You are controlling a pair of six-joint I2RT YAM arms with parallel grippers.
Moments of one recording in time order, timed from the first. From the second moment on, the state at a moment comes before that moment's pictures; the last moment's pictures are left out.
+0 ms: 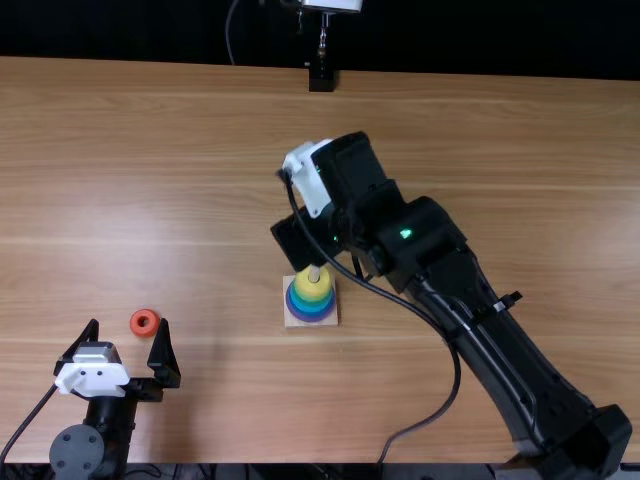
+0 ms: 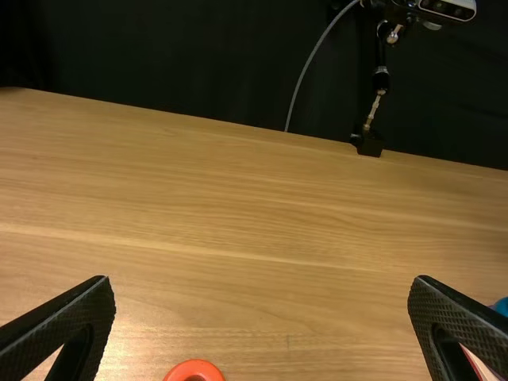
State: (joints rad) left arm -0.07 0.01 0.03 -0.09 -0.03 -0.21; right arm 0.58 1.80 1.79 -0.89 -0.11 -0.08
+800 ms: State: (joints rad) left arm -0.07 0.01 0.03 -0.09 -0.03 -0.21; right arm 0.10 0.92 0.73 0.05 -0.11 -0.09
